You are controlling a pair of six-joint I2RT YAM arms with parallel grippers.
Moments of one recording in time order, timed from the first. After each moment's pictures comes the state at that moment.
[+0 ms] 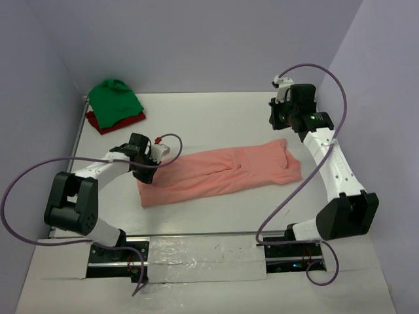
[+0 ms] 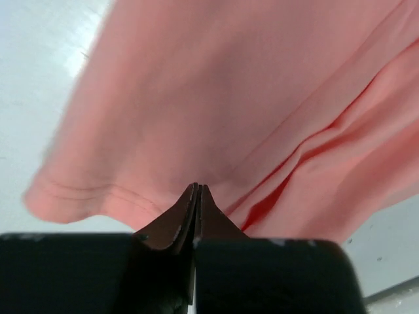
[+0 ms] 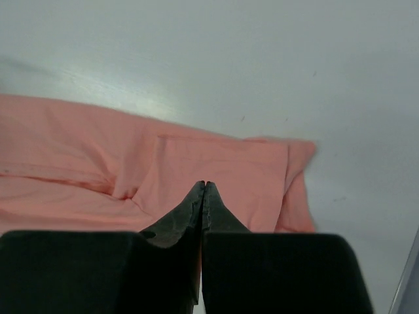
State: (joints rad) left arm -0.29 1.52 0.84 -0.56 0.16 0.33; right arm 0.11 1.37 1.37 -0.64 -0.17 -0.12
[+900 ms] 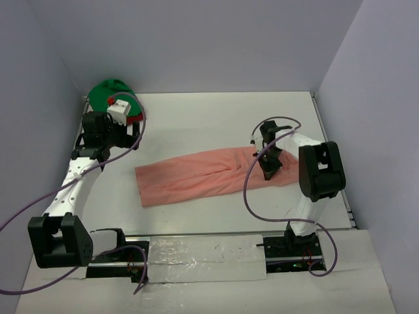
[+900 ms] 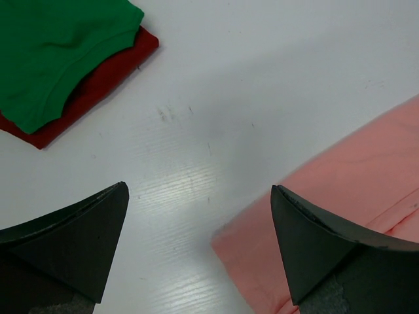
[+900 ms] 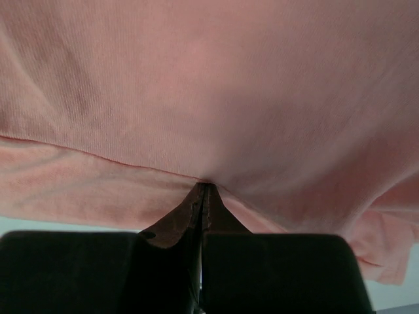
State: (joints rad) left arm -0.02 1.23 0.95 -0.25 0.25 0.20; right arm 0.16 1.79 1.12 -0.85 -0.09 -0.19
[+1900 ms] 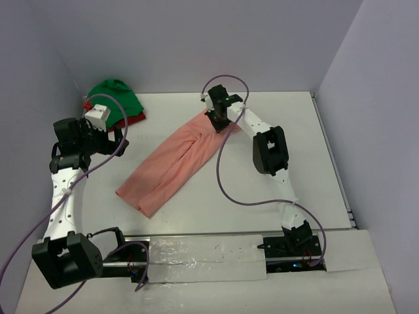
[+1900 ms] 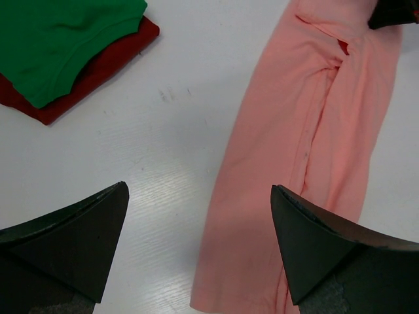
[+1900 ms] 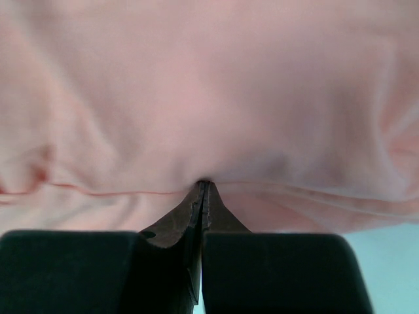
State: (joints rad) left arm 0.22 1.10 0.97 -0.42 0.52 0.25; right arm 0.44 2.49 2.26 -0.87 -0.01 -0.13
